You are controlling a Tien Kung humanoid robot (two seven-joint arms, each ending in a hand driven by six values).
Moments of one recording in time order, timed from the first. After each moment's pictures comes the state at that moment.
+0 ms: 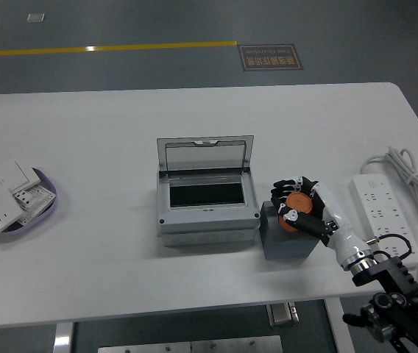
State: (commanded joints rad) left arm 0.01 0.13 -1.43 -0.18 1.21 -0.03 0.22; right arm -0.06 -0.33 1.04 1.48 -1.14 -0.18 0.34
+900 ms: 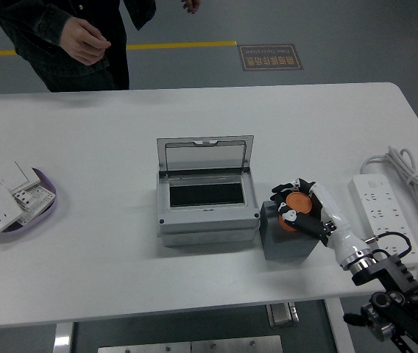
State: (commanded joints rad) left arm 0.00 0.13 -1.44 -0.18 1.23 -0.04 0.23; right arm -0.02 -0.37 0.98 1.47 -1.12 -0.21 0.34
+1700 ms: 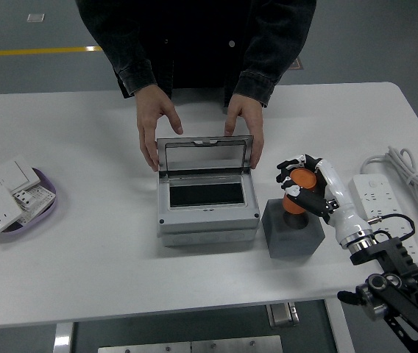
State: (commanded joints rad) left arm 0.01 0.13 -1.46 -0.18 1.24 -0.04 0.23; right arm 0.07 -0.33 1.00 1.50 -1.16 -0.30 0.31
